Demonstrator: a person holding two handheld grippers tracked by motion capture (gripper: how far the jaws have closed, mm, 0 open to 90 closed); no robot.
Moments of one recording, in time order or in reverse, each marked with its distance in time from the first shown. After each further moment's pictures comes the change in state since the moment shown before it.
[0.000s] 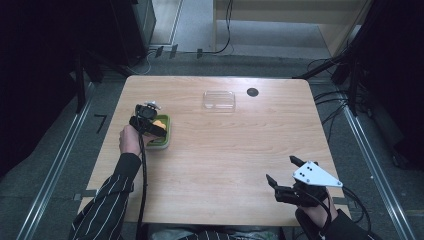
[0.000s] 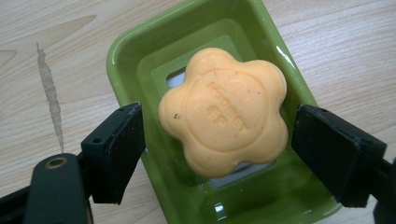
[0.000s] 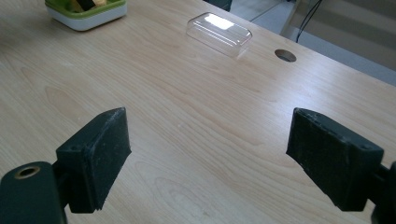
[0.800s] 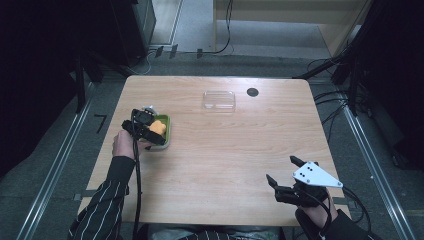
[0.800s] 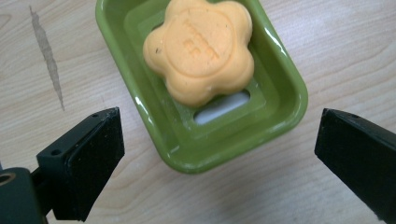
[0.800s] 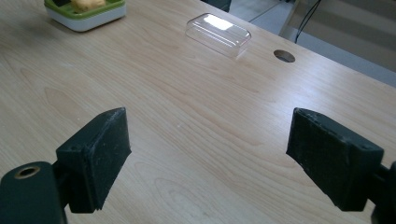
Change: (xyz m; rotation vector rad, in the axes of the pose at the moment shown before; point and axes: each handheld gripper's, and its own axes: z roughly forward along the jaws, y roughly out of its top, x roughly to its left) left arm -0.008 -0.021 -0.029 0.072 -0.021 0.034; right arm 0.000 0.000 -0.001 -0.003 -0.006 0.000
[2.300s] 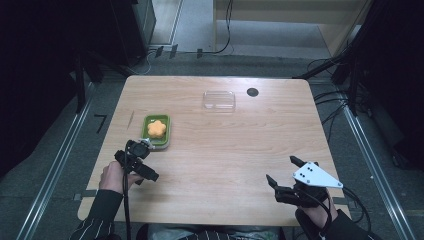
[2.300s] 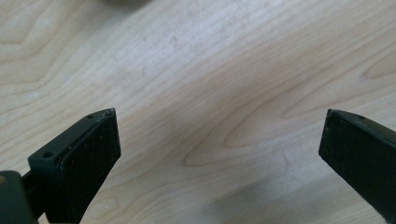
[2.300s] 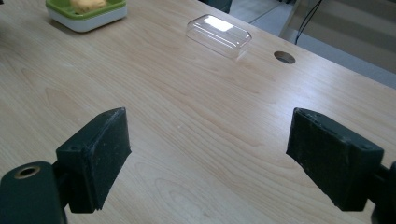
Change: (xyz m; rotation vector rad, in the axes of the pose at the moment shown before) left arm -0.030 -0.081 -0.009 0.154 -0.065 0.087; right arm 0.000 0.000 -0.001 -0.002 0.005 -0.003
